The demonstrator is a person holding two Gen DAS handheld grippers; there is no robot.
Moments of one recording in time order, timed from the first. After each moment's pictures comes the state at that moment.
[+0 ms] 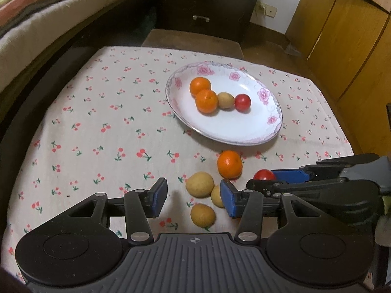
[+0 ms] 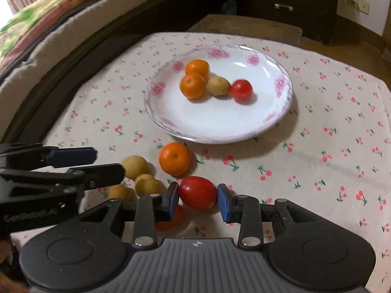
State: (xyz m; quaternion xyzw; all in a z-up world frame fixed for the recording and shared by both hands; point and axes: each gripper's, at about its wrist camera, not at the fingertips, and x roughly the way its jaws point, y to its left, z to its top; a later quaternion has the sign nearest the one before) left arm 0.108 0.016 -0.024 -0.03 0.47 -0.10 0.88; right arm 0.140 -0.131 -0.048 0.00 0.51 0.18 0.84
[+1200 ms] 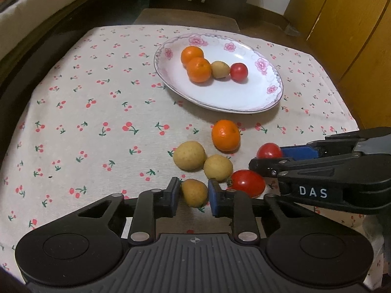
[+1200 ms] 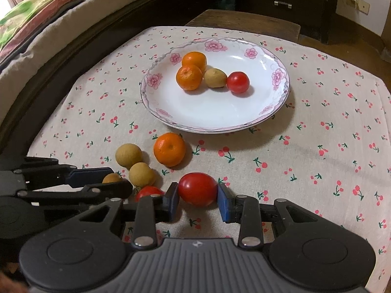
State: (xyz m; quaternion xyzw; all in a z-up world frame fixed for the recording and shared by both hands) left arm 0.104 0.003 -0.048 -0.01 0.50 -0.11 0.86; right arm 0.136 -0.131 -0.051 -0.01 0.51 0.18 0.84
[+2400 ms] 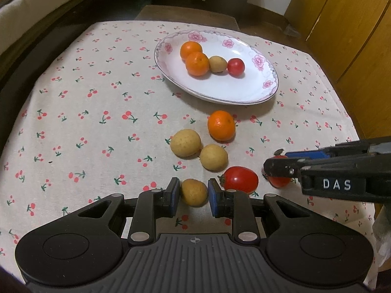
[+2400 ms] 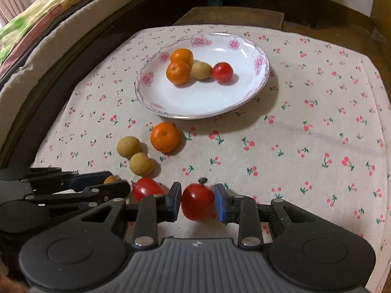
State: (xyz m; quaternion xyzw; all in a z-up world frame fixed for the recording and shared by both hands) left arm 0.094 0.003 -0.045 -0.03 0.51 -0.11 0.85; right arm 0.121 -0.153 -0.043 0.03 0.53 0.17 0.83
